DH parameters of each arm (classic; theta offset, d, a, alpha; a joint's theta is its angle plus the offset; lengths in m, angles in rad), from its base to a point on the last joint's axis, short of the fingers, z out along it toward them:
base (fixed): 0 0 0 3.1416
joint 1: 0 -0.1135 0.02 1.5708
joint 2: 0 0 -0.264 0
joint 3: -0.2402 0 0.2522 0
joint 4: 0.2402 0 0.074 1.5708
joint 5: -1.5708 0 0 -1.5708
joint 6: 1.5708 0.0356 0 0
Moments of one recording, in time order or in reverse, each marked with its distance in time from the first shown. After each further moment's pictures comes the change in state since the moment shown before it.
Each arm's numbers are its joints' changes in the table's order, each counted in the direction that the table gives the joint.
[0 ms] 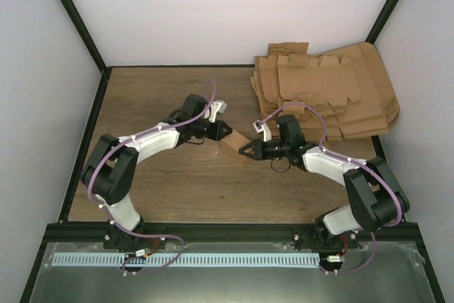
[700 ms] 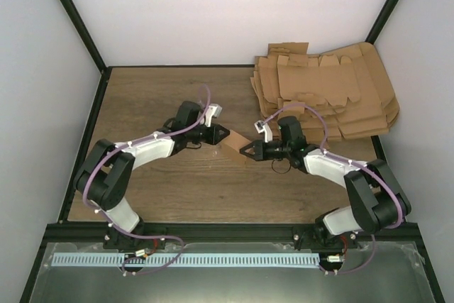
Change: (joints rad) left arm -0.007 -0.058 0.153 -0.198 -0.008 -0.040; right arm 0.006 -0.015 0.033 -0.055 -0.008 -0.010
